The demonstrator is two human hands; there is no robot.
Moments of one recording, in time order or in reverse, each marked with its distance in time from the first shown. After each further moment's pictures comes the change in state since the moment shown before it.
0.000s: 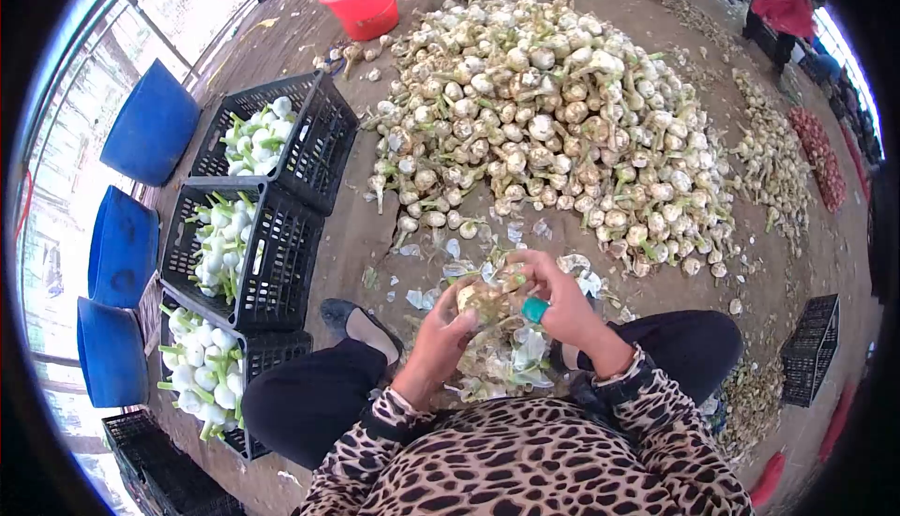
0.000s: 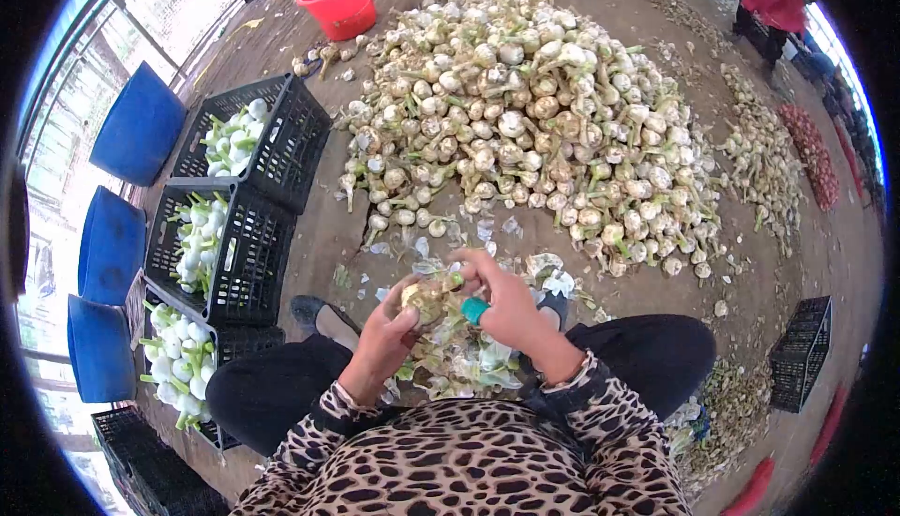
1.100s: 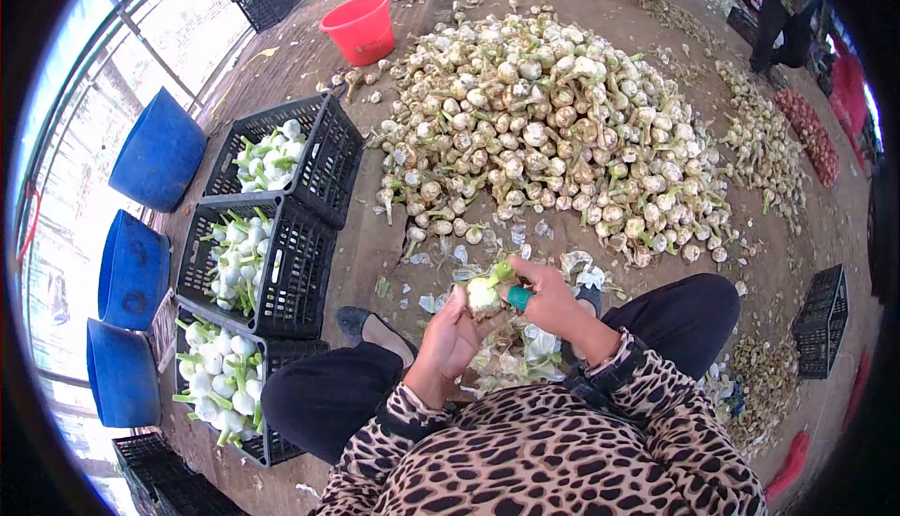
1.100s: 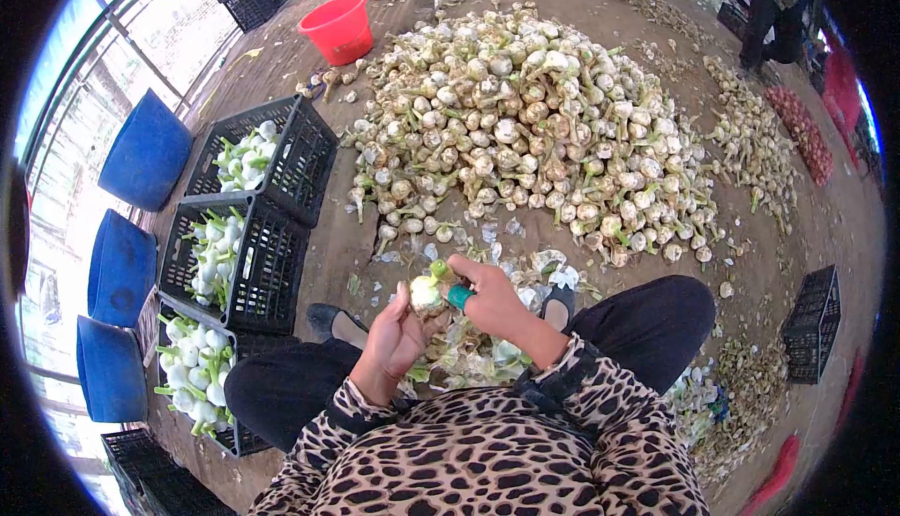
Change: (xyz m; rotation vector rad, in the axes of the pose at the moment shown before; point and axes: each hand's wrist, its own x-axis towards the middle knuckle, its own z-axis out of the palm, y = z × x) left_hand -0.029 0.010 0.013 -0.356 0.005 -0.112; right_hand -0.012 0.003 0.043 -0.041 0.181 -0.207
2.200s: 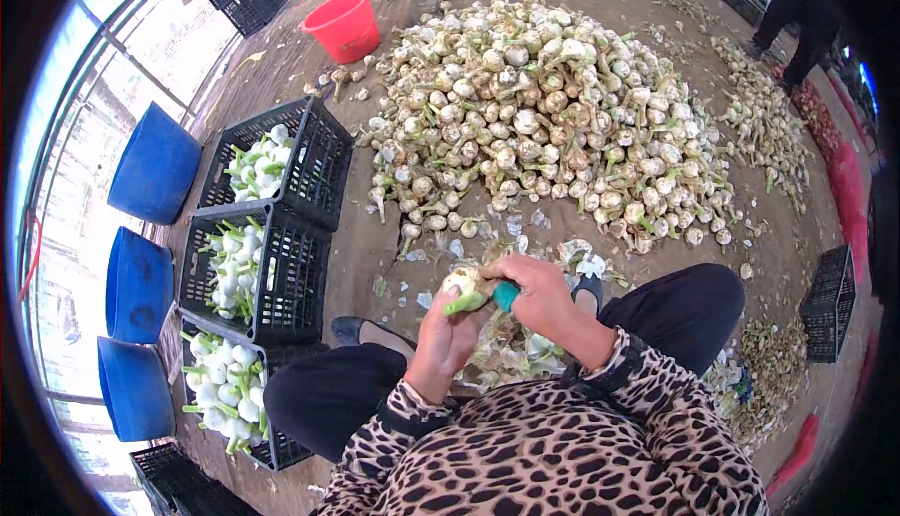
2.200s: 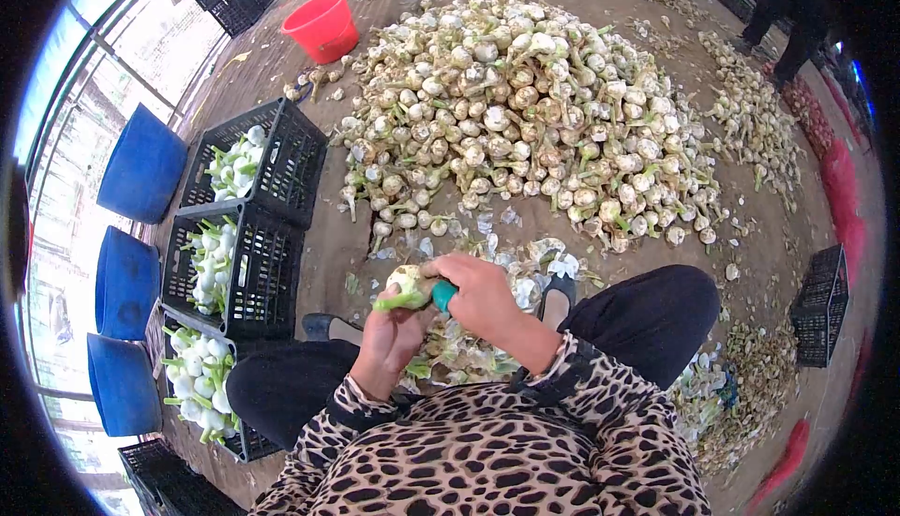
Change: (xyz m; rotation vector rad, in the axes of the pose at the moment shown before) left_hand 0.014 -0.007 0.008 0.001 0.038 0.113; right_hand 0.006 -0.006 -0.009 -0.165 0.071 -0.202
